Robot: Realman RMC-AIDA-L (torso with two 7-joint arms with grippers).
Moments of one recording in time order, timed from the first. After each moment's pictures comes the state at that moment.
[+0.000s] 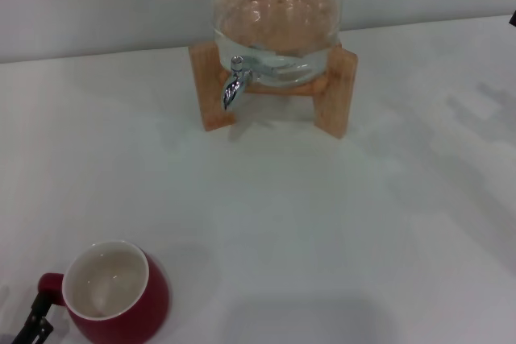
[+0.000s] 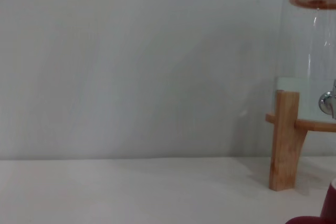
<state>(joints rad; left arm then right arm) -0.07 -2.08 0.68 -0.06 -1.89 -1.54 2.83 0.07 2.01 -0.89 -1.01 1.92 1.22 -1.54</state>
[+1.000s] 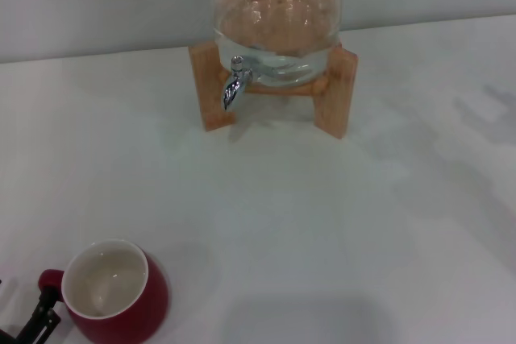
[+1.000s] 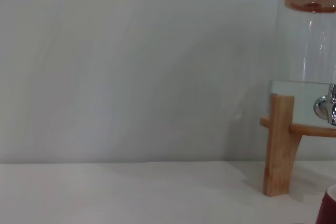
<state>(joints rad) -0.09 -2.08 0.68 -0.07 -1.89 -1.53 2.82 0.06 2.01 -0.87 -1.00 1.93 1.24 -1.55</state>
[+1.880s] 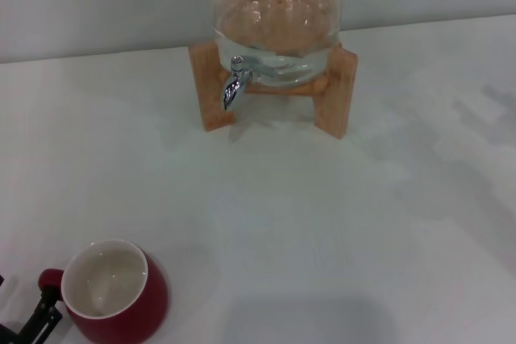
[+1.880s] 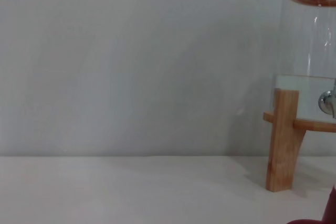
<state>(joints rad) -0.10 -2.08 0.68 -0.07 -1.89 -1.51 2.81 0.06 2.01 -0.87 -1.00 1.93 1.25 -1.55</state>
